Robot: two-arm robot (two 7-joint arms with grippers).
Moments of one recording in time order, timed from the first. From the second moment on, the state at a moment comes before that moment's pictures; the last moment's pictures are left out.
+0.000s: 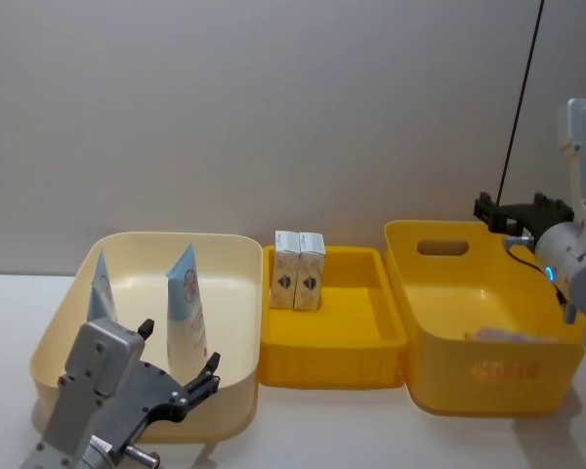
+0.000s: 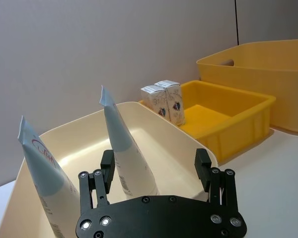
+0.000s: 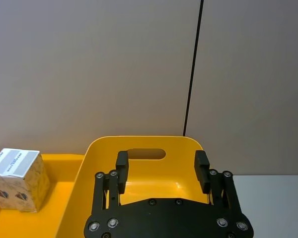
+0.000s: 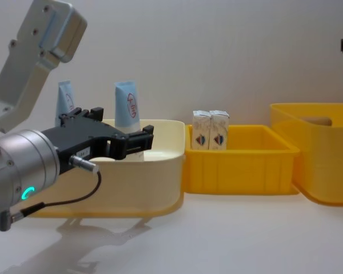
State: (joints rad) left arm -0.24 0.38 0.45 -1.63 -0.20 0.01 -0.01; right arm 0.67 0.18 -0.09 -1.34 0.16 0.57 -0.07
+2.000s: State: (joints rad) left arm -0.47 0.24 0.42 -1.35 -0.28 0.03 -0.16; right arm 0.68 0.20 -0.08 -1.29 0.16 0.59 -0.05
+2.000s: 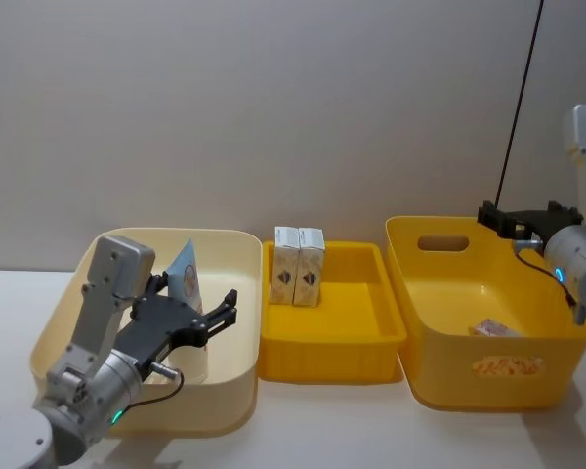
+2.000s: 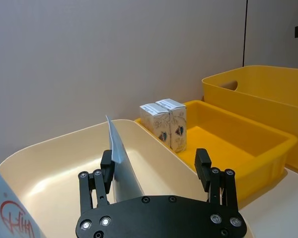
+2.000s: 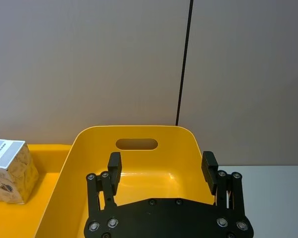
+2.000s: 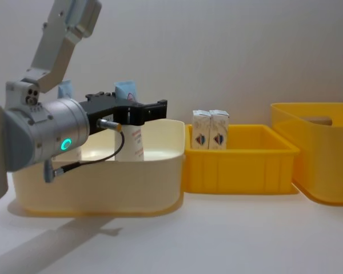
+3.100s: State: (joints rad) left arm -0.53 0.21 0.43 -1.26 -0.24 0.00 -0.18; right arm 0.68 0.20 -0.08 -1.29 0.16 0.59 -0.05
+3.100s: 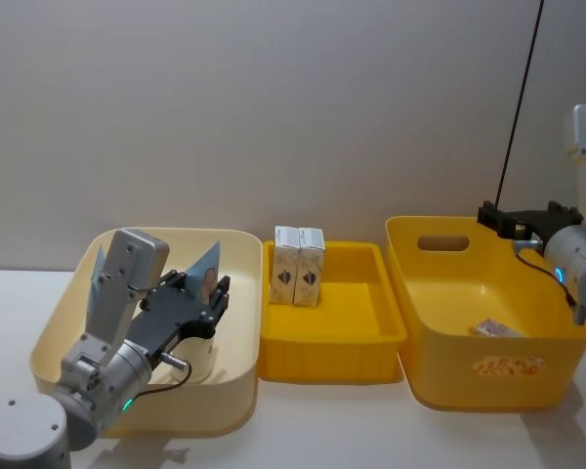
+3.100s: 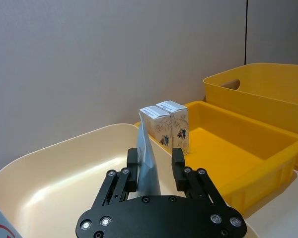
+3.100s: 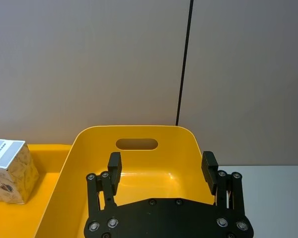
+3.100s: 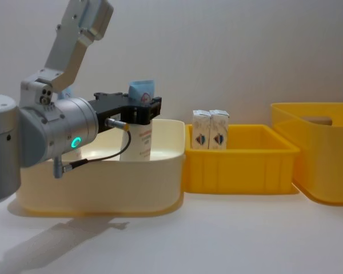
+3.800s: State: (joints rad) left arm -0.53 0.21 0.43 -1.26 -0.24 -0.01 -0.18; right arm 0.68 0.20 -0.08 -1.29 0.16 0.59 -0.05
